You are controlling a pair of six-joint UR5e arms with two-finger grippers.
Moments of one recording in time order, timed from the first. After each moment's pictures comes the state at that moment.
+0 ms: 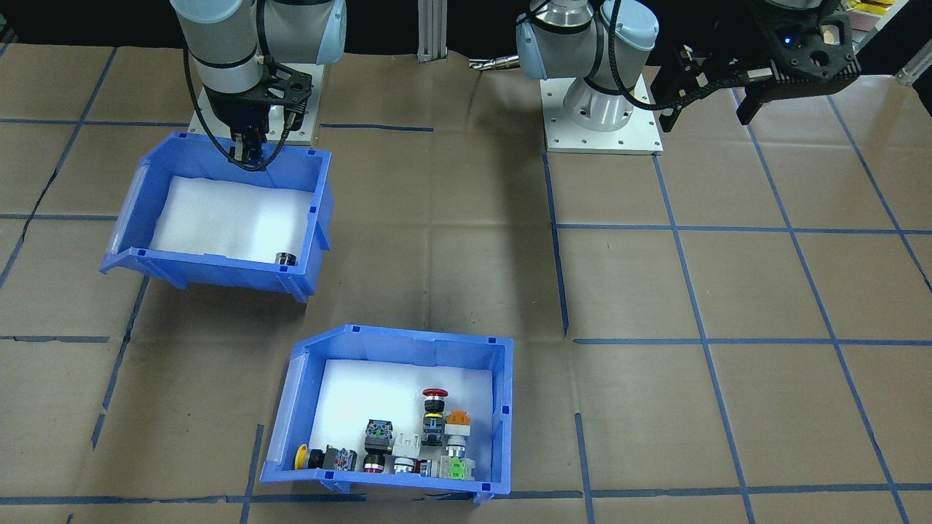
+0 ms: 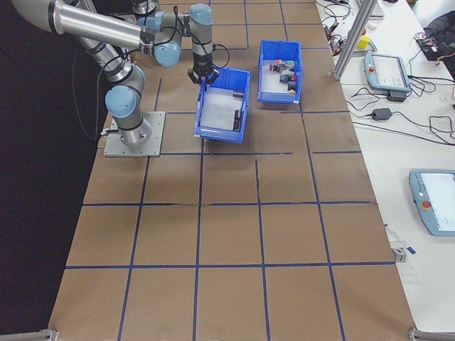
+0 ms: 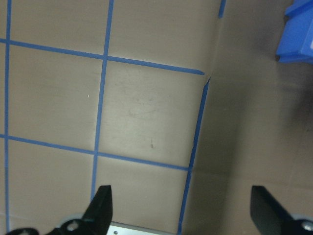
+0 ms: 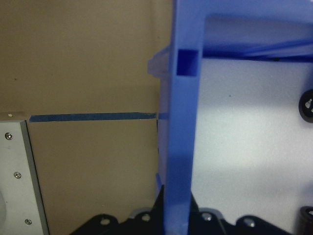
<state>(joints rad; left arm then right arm) -1.42 -1.48 -1.47 -1.86 1.63 0.06 1.60 -1.89 2.22 -1.87 -1.67 -1.50</state>
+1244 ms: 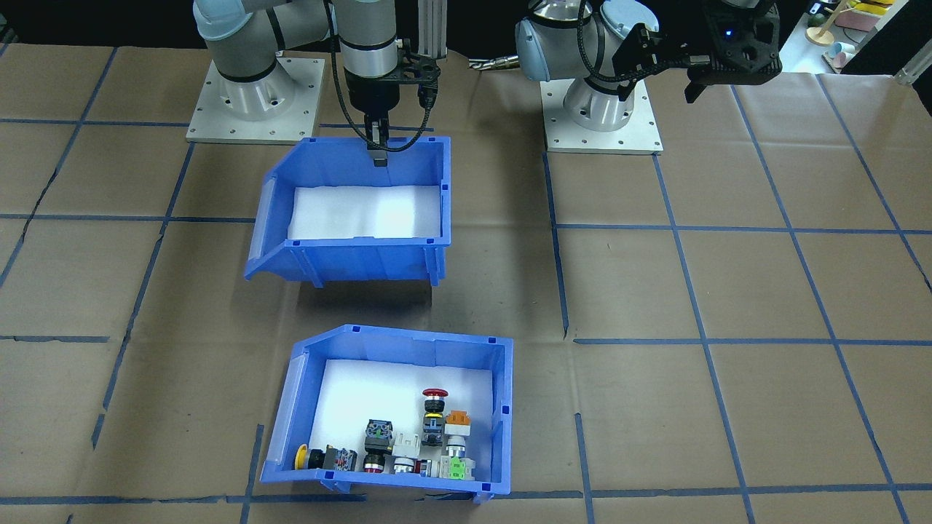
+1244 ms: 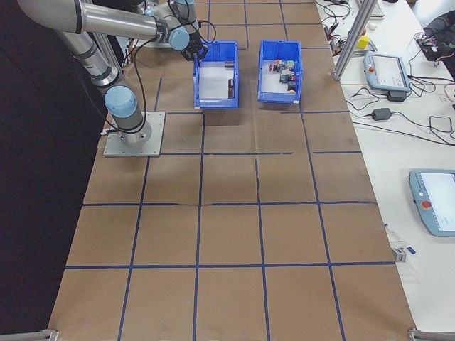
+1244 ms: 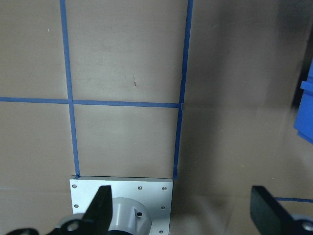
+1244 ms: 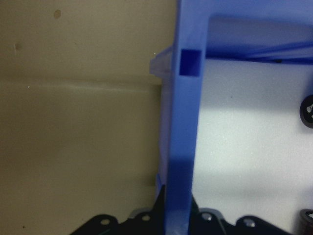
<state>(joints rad) -1.41 -1.35 -1.66 -1.88 1.53 0.10 2.10 -1.73 2.22 -2.14 -1.62 -1.11</state>
